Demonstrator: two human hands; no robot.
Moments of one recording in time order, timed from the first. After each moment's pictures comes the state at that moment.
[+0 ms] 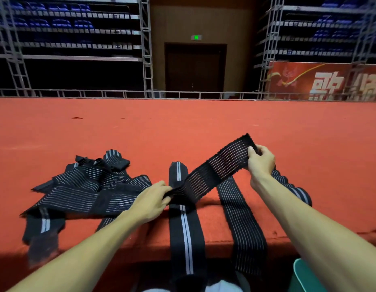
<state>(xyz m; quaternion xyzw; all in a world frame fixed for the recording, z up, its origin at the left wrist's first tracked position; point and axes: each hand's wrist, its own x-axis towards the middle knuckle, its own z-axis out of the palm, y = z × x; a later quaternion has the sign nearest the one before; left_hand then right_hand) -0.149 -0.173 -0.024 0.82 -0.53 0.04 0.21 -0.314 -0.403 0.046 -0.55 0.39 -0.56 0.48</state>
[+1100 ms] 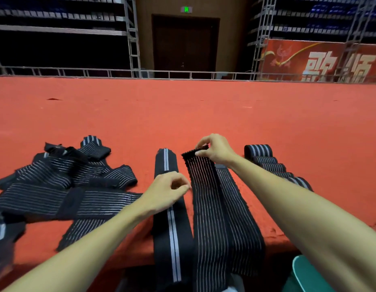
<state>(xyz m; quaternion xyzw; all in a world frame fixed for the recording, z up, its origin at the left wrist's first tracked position) -0.177 -0.231 -0.023 0.73 -0.55 -0.08 0.40 -0.245 -0.424 0.036 -0.91 0.22 -0.22 0.27</state>
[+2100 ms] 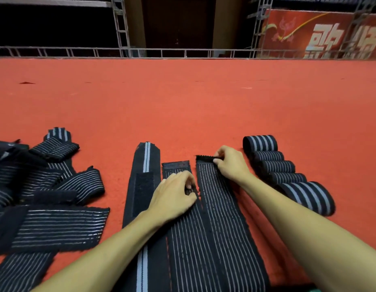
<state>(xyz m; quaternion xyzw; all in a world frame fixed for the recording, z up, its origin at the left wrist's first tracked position) -0.171 -0.334 -0.063 0.80 -0.52 -0.06 0.28 -0.245 -0.527 -0.057 -0.87 0.38 -0.22 0.23</state>
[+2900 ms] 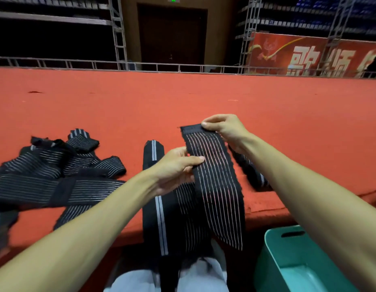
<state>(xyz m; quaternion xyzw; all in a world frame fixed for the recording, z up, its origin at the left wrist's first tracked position) -0.245 -0.241 0.035 0.49 -0.40 -0.47 0.61 -0.323 -0.406 0.083 -0.75 0.24 -0.30 0.53</state>
